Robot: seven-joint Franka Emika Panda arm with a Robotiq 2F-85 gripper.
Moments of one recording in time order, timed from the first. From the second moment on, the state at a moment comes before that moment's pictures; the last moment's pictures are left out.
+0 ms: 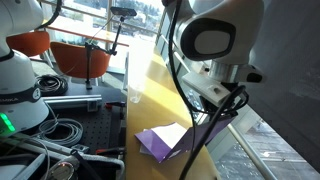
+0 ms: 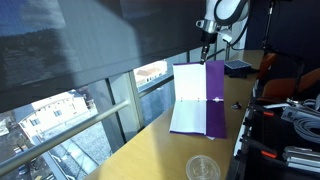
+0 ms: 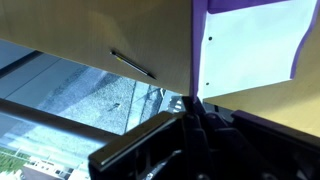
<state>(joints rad) -0.19 0.19 -0.01 -2.15 -0.12 2.66 -0.40</state>
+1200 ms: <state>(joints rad) -0.06 0.22 -0.28 -2.33 -0.70 3.12 -0.18</state>
